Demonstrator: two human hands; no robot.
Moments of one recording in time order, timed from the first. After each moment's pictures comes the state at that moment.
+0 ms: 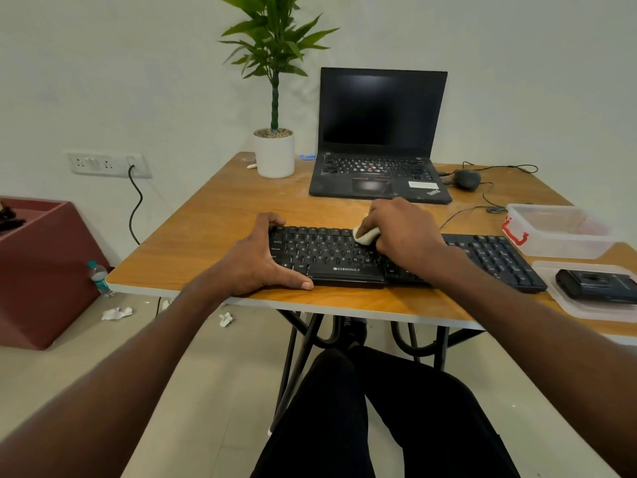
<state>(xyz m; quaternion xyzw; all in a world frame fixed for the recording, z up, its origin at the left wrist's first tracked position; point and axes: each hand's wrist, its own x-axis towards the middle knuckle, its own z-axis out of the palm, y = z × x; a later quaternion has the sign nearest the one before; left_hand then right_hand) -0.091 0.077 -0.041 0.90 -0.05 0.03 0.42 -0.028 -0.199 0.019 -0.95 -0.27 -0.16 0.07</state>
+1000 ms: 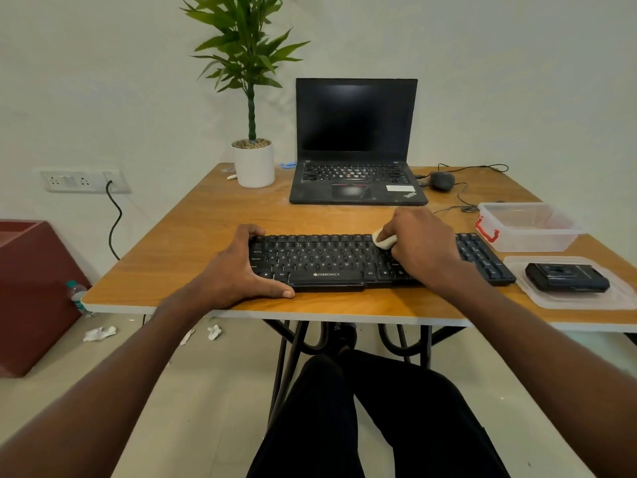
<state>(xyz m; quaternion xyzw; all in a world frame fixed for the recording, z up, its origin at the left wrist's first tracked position) -0.094 0.074 -0.039 0.92 -0.05 0.03 0.39 -0.039 -0.249 0.016 -0.97 -0.13 -0.17 0.07</state>
